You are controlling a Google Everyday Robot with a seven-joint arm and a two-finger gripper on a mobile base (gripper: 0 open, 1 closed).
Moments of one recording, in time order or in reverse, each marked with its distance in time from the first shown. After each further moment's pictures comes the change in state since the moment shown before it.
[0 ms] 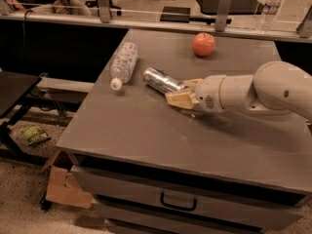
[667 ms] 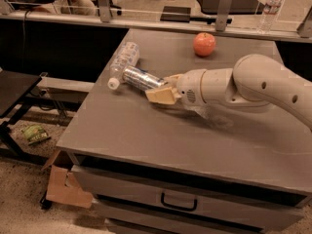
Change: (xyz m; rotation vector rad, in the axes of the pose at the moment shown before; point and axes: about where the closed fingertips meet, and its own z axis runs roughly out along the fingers) arm -0.029 0.022 0.034 -0.072 -0.034 -0.020
